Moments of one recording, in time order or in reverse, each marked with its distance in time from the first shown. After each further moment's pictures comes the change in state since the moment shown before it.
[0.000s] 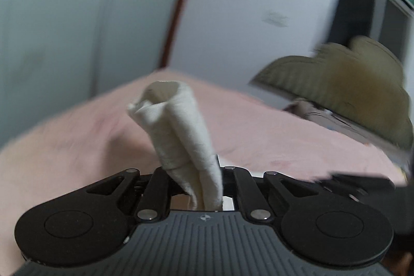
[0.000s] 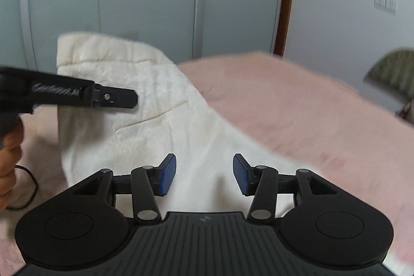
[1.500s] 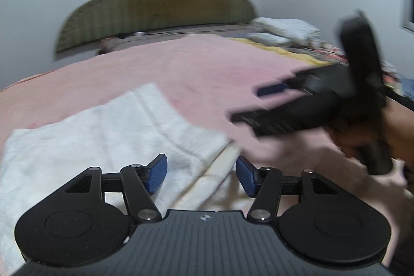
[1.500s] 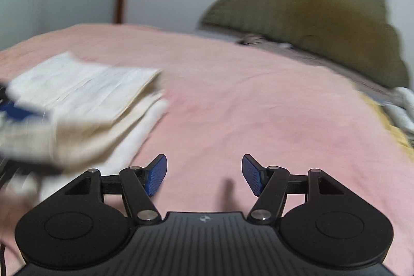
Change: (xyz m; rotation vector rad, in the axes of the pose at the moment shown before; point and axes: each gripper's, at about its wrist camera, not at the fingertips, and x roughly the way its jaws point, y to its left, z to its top) left arm 0.019 -0.250 -0.159 0.597 0.241 -0.689; right arm -0.226 -0.125 -0.195 0.312 0.093 -0.634
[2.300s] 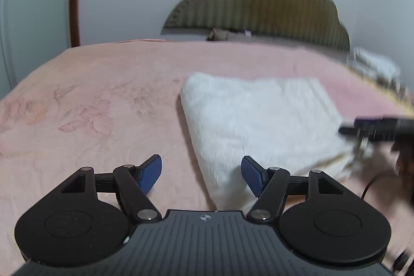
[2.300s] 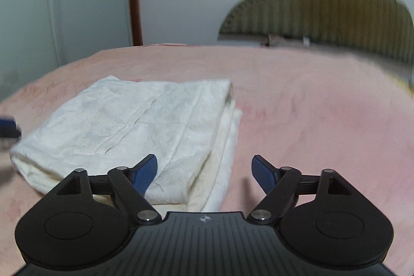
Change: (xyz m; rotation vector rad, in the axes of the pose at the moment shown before) left arm -0.105 0.129 -0.070 -0.268 0.010 0.389; right arm 0.009 0.048 -0.005 0.187 -0.022 0.180
